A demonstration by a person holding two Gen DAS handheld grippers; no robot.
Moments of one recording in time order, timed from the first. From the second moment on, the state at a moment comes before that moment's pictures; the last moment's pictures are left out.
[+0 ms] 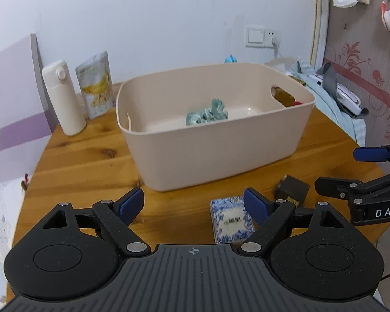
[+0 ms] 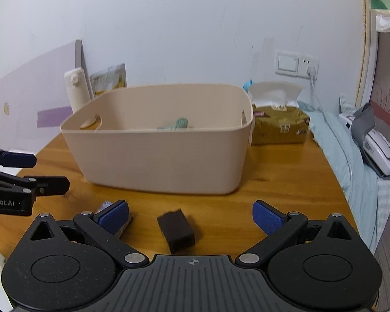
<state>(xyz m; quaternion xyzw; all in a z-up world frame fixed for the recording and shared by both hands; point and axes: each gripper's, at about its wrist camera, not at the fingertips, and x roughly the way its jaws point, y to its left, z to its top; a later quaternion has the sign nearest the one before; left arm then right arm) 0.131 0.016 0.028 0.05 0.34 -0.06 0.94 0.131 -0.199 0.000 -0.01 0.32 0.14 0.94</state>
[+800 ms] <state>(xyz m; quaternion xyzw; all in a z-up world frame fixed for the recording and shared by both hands) 0.138 0.007 -0.026 0.05 0.40 -0.08 0.91 0.133 -0.204 -0.046 -0.02 0.39 0.14 0.91</state>
